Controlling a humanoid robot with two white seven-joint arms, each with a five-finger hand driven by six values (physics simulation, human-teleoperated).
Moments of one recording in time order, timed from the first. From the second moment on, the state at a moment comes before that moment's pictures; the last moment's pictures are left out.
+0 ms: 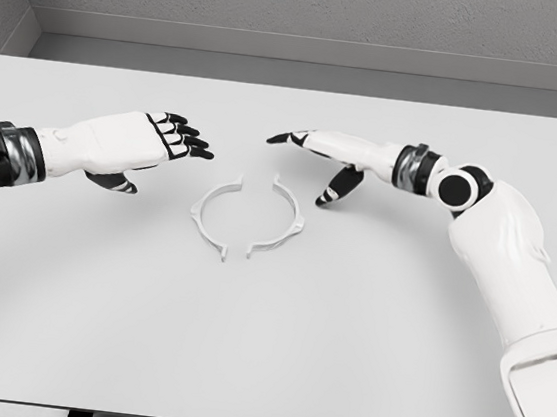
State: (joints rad) left arm -0.48 0.67 -0.39 -1.57 -0.62 -0.61 -0.52; right arm -0.83 -0.18 0.52 -0.73 0.41 -0.61 0.61
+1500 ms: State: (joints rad) left arm -0.48 0.67 -0.39 -1.57 -0.62 -0.61 -0.53; right arm -0.91 -0.07 0.53 -0.62 0.45 -0.61 0.61
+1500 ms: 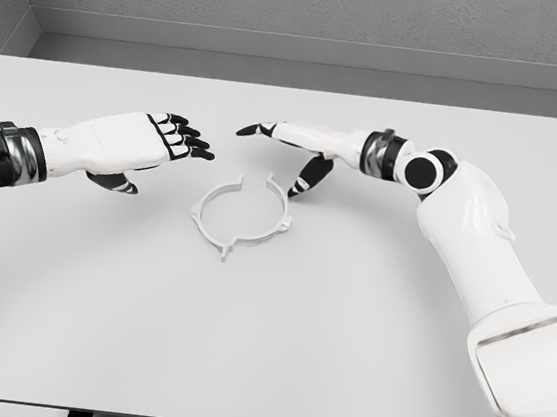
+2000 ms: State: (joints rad) left arm -0.48 0.66 -0.39 -1.57 -0.62 -0.61 -0.54; right arm -0.91 -0.04 0.53 -0.63 0.45 -0.61 0.61
